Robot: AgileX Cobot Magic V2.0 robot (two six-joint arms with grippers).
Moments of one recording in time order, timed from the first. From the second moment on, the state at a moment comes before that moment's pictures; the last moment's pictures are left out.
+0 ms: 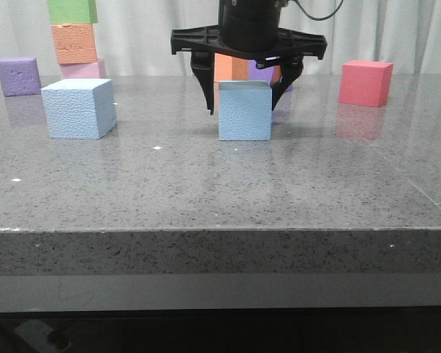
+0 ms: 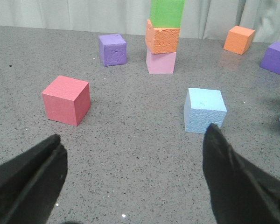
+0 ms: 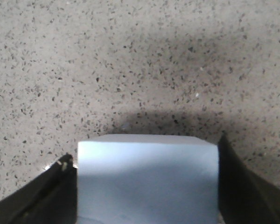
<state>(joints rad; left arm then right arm) -0.03 0.39 -0.70 -0.02 0.69 -0.05 0.57 2.07 -1.93 -0.22 1.03 0.71</state>
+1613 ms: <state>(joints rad) -0.03 0.39 -0.70 -0.02 0.69 -0.05 0.57 0.74 -0.82 -0.02 0.71 0.04</state>
